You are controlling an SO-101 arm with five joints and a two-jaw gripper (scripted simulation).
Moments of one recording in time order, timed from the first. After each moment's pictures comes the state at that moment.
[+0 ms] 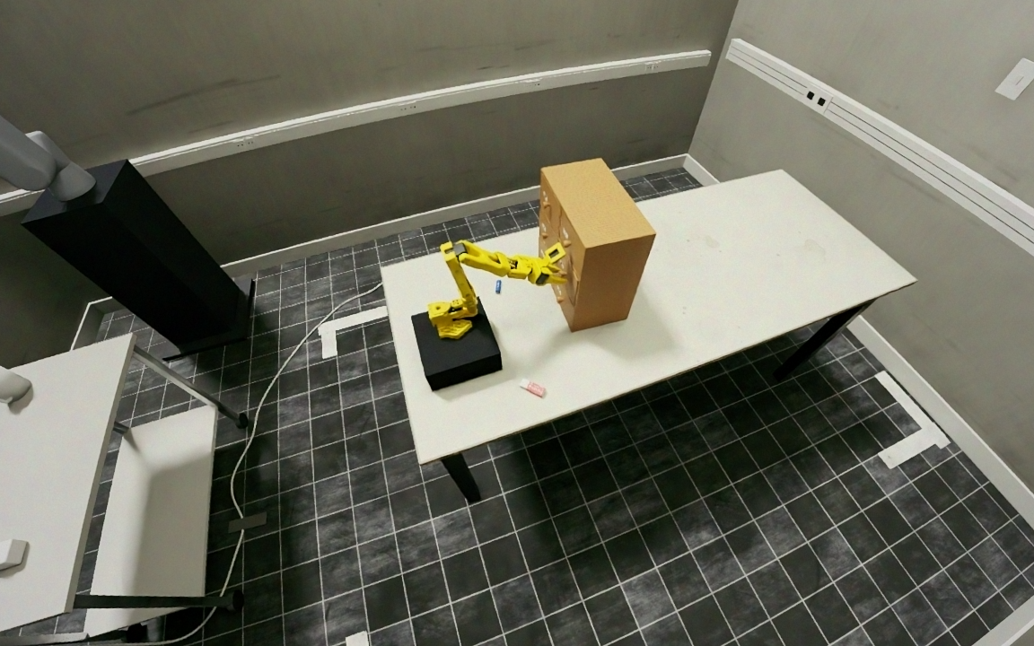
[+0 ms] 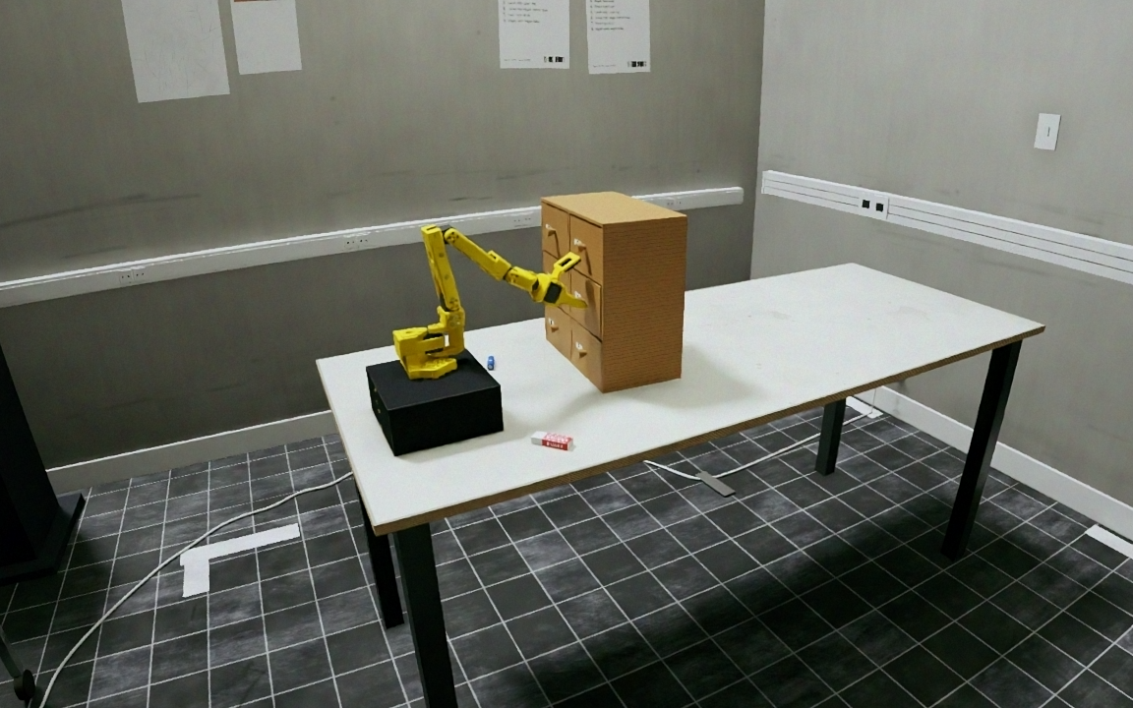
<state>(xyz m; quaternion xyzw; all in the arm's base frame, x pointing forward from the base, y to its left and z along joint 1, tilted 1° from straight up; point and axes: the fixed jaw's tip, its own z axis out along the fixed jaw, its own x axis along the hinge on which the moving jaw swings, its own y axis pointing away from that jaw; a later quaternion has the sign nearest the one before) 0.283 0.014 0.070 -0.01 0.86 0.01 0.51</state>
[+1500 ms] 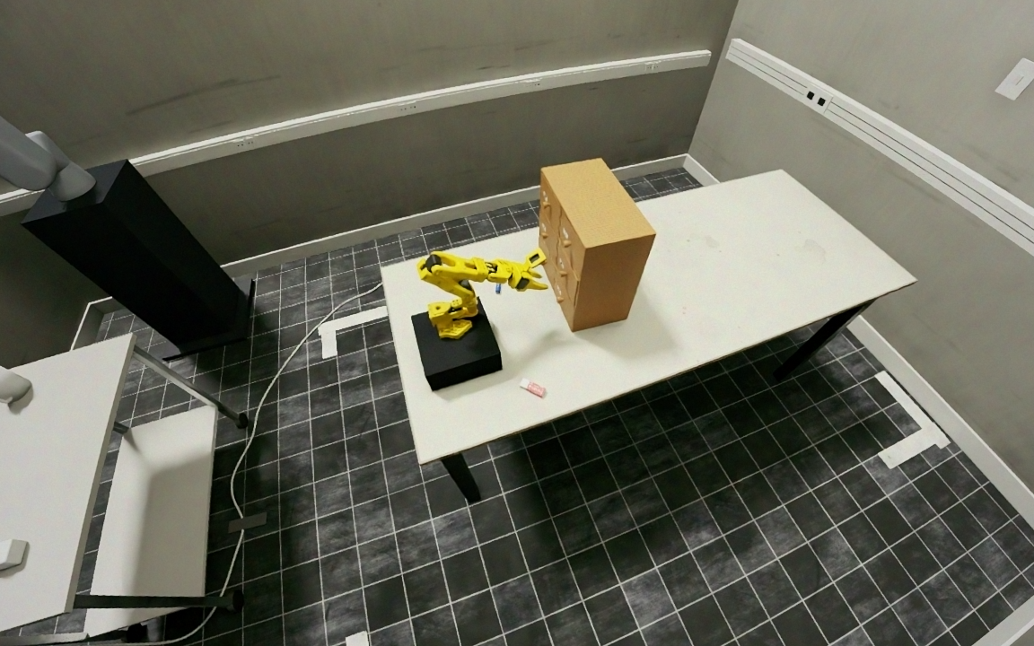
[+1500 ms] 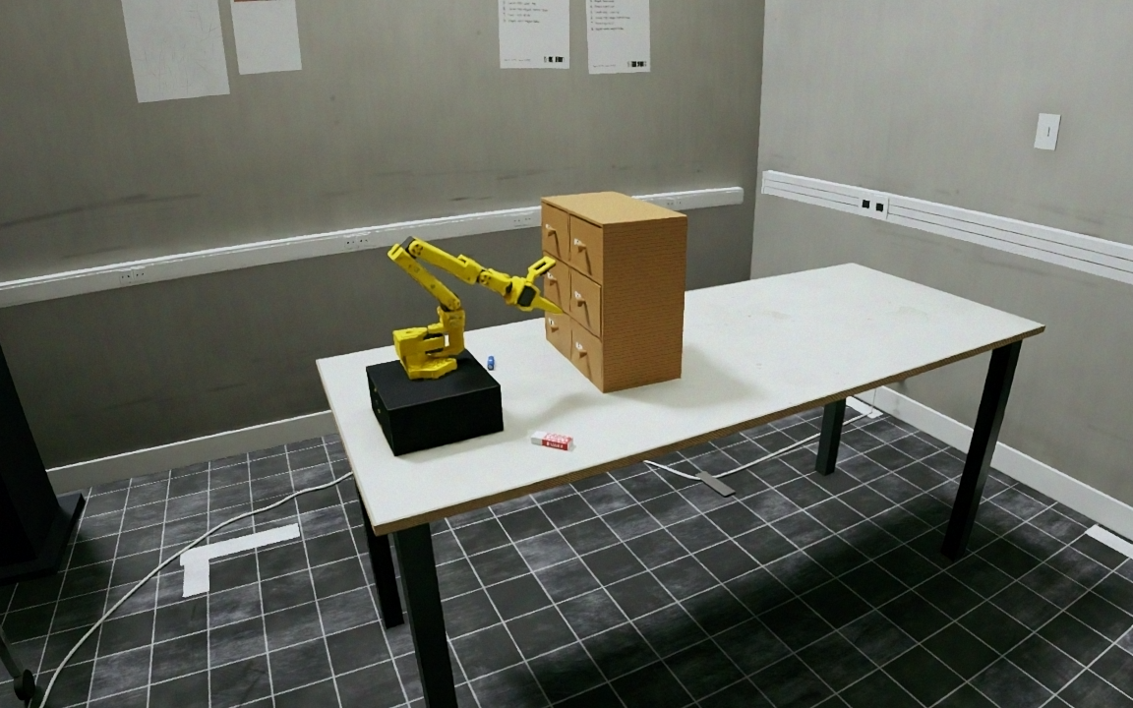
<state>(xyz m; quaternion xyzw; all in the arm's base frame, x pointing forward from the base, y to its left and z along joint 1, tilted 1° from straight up) 0.230 0.014 0.068 -0.02 0.87 0.00 0.49</state>
